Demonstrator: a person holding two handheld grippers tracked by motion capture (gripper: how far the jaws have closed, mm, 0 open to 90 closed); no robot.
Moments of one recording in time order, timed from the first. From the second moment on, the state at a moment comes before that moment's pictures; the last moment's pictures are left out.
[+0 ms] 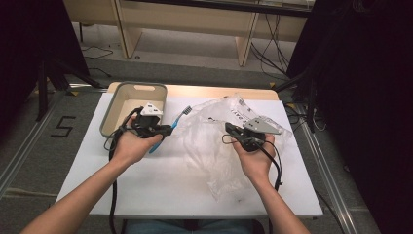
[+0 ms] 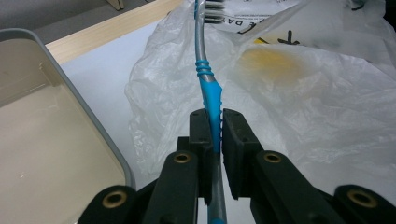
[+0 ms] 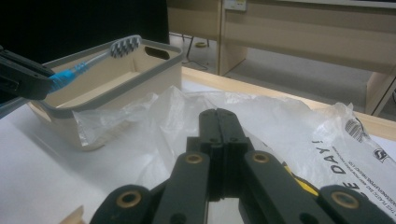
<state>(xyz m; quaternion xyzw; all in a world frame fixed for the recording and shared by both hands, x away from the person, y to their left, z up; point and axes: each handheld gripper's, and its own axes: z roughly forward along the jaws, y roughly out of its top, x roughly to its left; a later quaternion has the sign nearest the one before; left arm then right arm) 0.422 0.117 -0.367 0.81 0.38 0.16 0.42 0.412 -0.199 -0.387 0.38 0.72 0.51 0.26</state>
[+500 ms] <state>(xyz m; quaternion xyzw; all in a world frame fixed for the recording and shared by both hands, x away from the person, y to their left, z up) 0.408 0.106 -0.375 0.82 0.36 0.15 0.41 0.413 -0.199 -0.387 0.38 0.72 0.51 0.27</state>
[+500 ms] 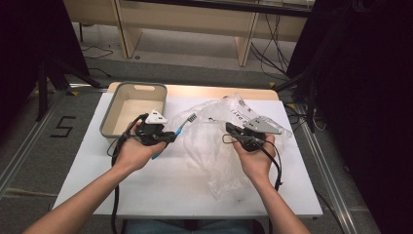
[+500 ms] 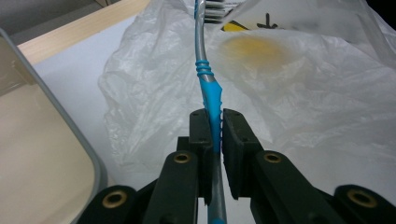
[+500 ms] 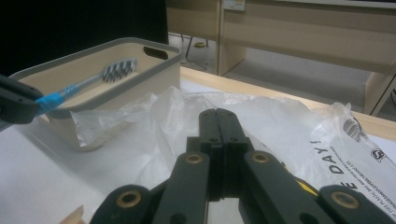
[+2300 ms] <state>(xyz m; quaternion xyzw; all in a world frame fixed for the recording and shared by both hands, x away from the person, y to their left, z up) 0.444 -0.003 -0.426 0.87 0.32 0.15 0.35 0.411 -0.194 -0.389 0.38 0.73 0.51 0.26</state>
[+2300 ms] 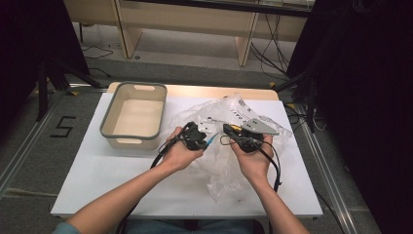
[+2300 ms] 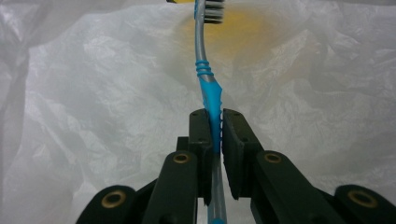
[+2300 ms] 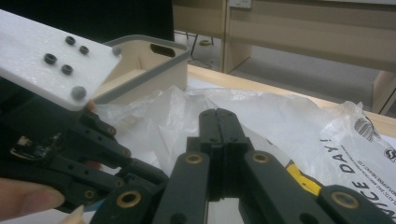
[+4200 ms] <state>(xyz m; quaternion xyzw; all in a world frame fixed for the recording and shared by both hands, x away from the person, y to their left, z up) 0.389 0.093 -0.442 0.80 0.34 0.24 0.43 0.392 -0.242 -0.428 0.42 0.80 0.41 0.15</state>
